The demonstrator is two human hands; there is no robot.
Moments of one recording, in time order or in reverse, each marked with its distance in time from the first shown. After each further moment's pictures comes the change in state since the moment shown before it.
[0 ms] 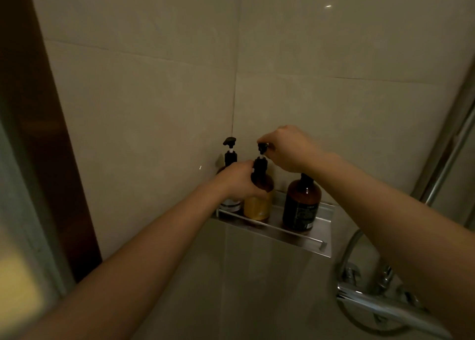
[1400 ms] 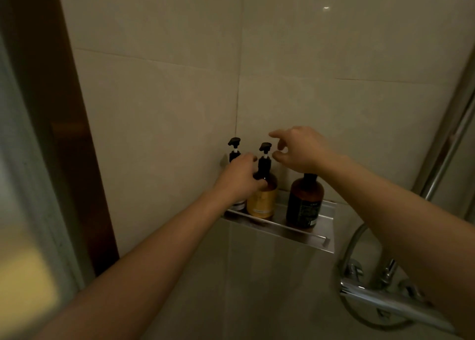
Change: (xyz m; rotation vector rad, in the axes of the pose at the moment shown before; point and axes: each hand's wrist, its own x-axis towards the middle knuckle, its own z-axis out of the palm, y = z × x) left_hand -0.022 0.010 0.000 0.055 0.263 -0.019; right_hand -0.011 0.013 0.004 0.058 0.049 0.090
